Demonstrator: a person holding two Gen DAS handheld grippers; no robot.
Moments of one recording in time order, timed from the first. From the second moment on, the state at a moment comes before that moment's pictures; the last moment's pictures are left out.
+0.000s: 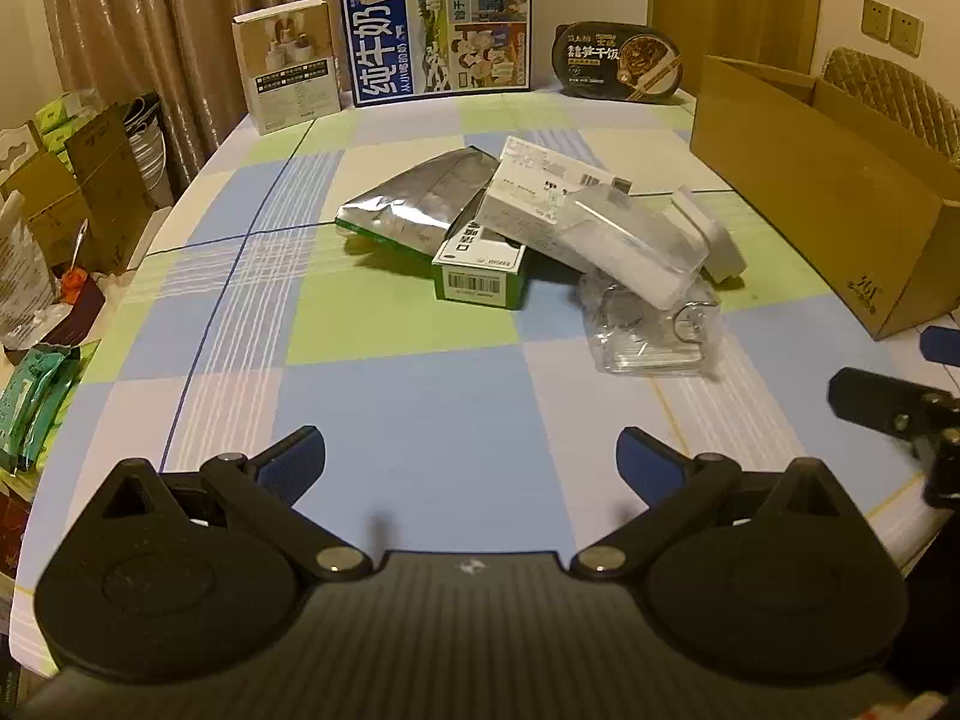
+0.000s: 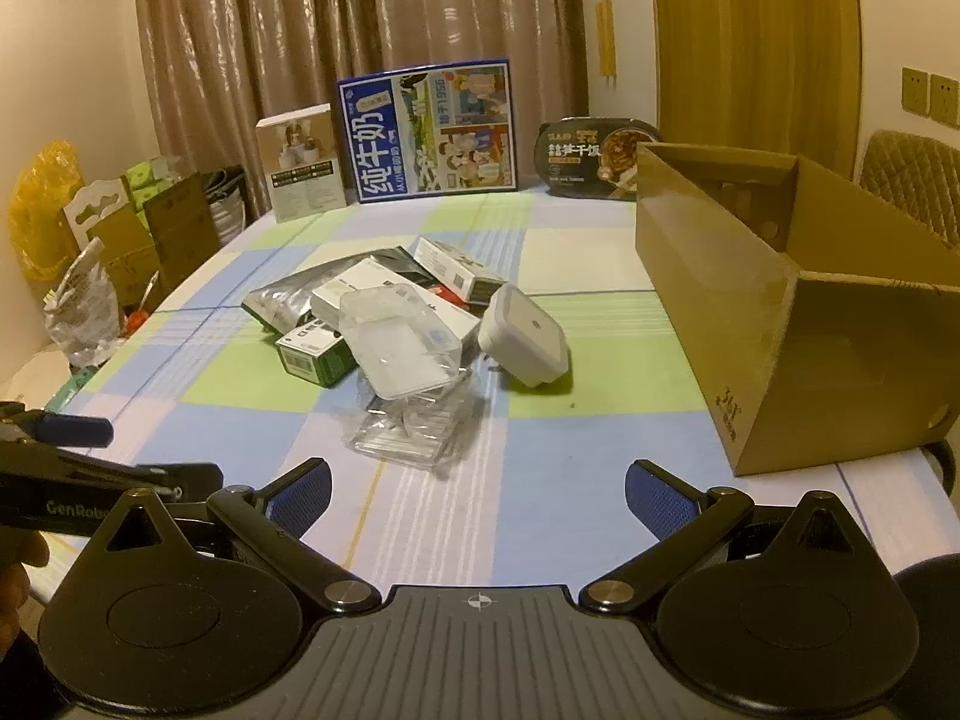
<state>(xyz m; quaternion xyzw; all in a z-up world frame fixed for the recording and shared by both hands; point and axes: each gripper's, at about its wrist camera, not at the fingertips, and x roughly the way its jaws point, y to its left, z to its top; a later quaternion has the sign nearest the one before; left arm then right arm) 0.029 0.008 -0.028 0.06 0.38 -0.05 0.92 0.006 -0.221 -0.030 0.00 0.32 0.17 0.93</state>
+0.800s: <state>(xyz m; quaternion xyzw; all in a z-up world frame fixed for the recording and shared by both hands) 0.035 0.016 -0.036 0.03 0.41 -0.04 0.91 0.008 -0.223 -0.035 0.02 0.32 0.16 0.93</state>
